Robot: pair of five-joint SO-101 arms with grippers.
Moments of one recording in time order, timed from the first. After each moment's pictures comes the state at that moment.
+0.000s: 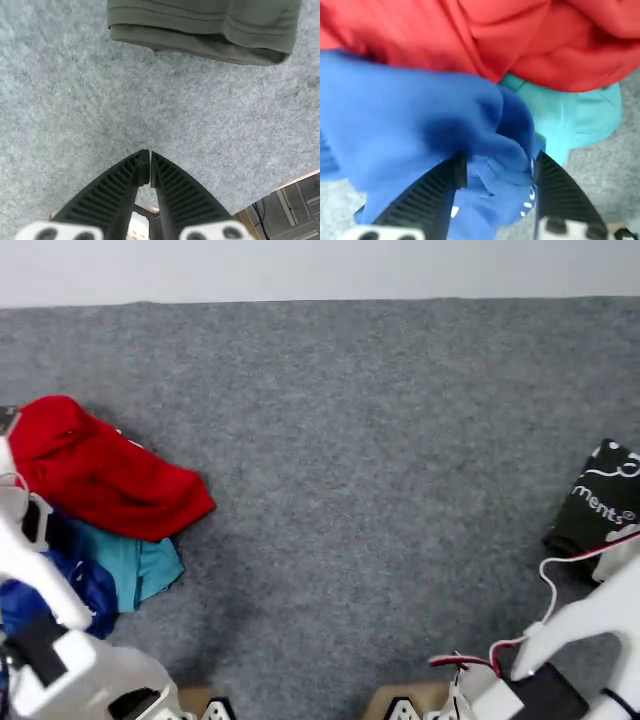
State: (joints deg) left arm -46.3 5.6 2.0 94.5 -30.6; right arm 48.3 -16.4 6.9 100.5 22.8
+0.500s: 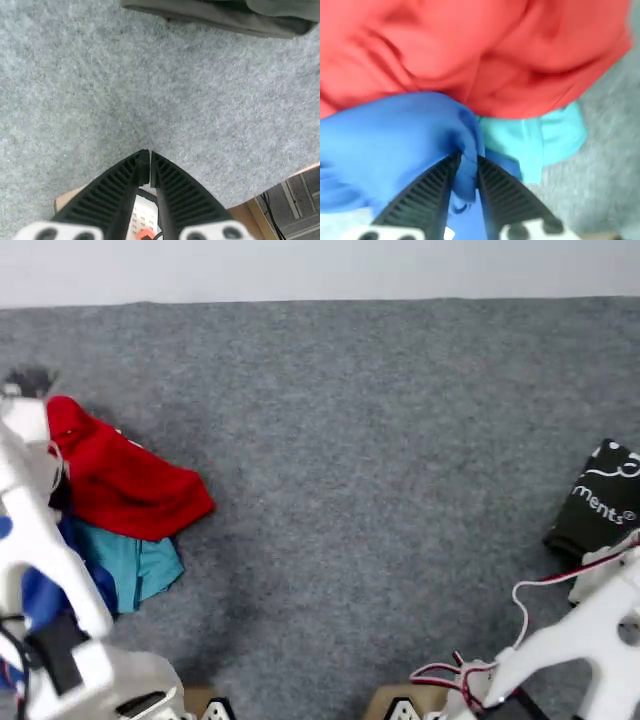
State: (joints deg) left arm -34.6 -2.5 -4.5 97.8 -27.6; right arm 48.3 -27.2 19.1 100.5 22.8
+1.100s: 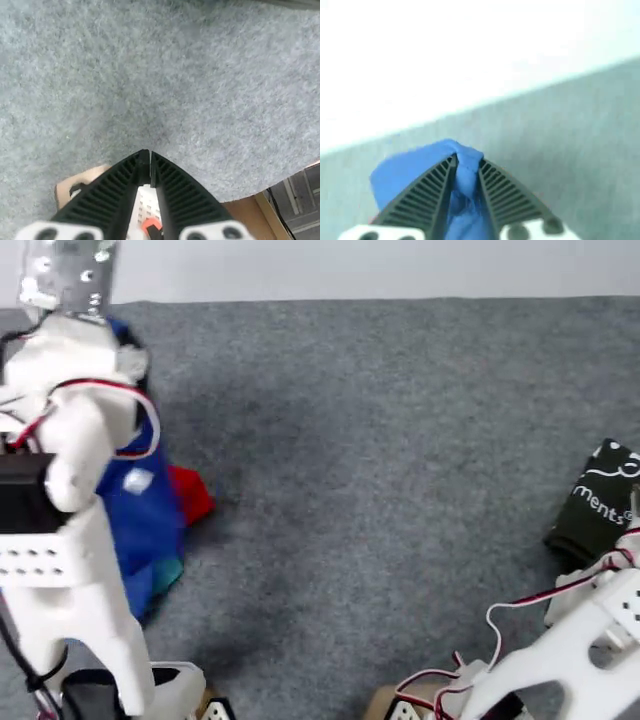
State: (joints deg) left arm -2.2 -18.5 -26.6 82.8 -9.2; right arm 48.3 -36.3 31.5 100.5 25.7
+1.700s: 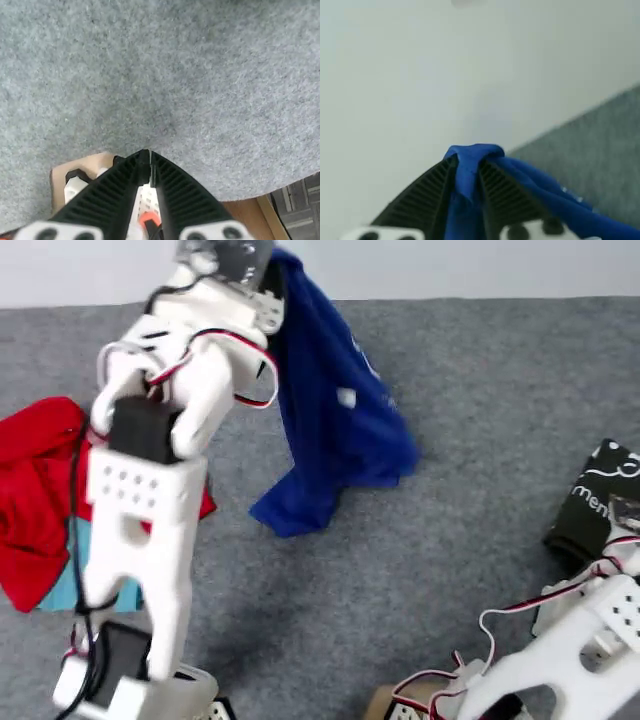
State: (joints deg) left arm 13.5 -3.8 -26.6 63.9 -8.9; right arm 48.3 -37.8 37.0 98.6 28.2
